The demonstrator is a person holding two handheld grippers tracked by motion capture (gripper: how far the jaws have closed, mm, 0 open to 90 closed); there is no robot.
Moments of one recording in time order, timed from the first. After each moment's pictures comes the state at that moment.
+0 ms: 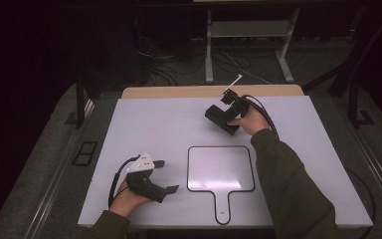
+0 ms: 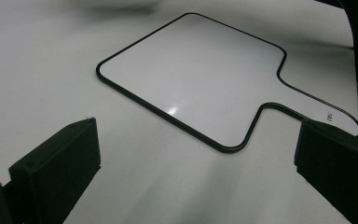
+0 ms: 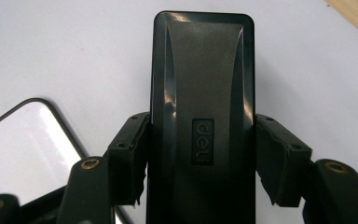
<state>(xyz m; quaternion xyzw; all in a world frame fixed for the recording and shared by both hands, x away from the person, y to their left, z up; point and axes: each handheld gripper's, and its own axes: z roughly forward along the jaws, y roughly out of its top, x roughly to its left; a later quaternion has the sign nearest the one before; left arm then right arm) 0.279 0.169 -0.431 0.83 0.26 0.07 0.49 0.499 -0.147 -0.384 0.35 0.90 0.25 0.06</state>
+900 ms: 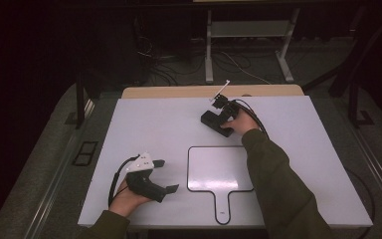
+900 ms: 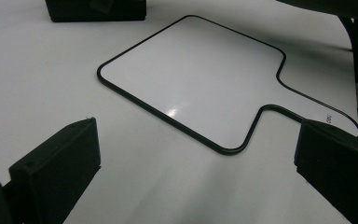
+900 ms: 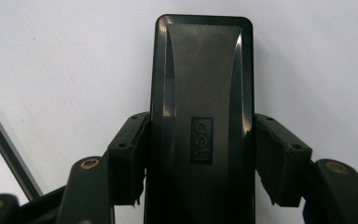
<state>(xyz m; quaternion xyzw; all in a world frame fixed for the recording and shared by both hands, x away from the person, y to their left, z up) 0.280 0.170 -0.431 0.82 0.26 0.07 0.50 0.522 -0.126 -0.420 0.34 0.92 0.21 0.06</state>
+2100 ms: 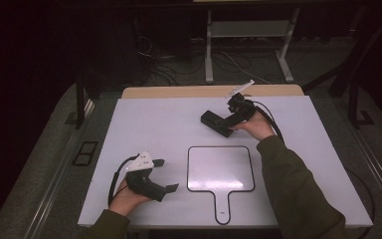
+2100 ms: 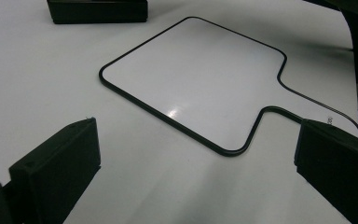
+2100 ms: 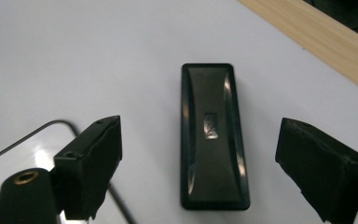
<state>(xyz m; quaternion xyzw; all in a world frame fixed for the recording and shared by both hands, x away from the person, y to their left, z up) 0.281 0.170 -0.429 0.83 0.26 0.07 0.49 0.465 -0.163 -0.378 0.34 0.87 0.34 0.10</state>
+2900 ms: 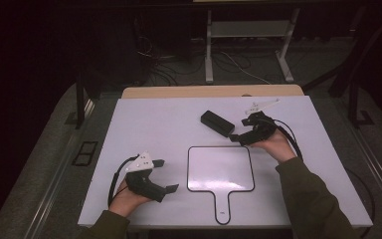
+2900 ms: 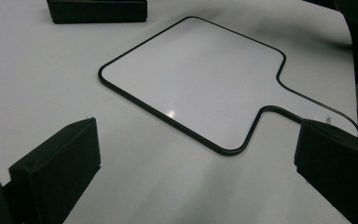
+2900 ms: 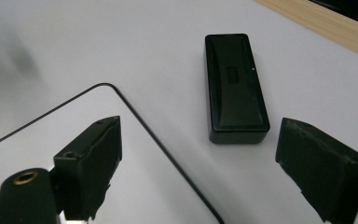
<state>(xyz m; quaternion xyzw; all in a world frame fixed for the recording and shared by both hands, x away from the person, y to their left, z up) 0.280 0.171 -0.429 0.82 0.26 0.07 0.50 0.401 -0.209 -0.386 0.34 0.84 0.41 0.10</state>
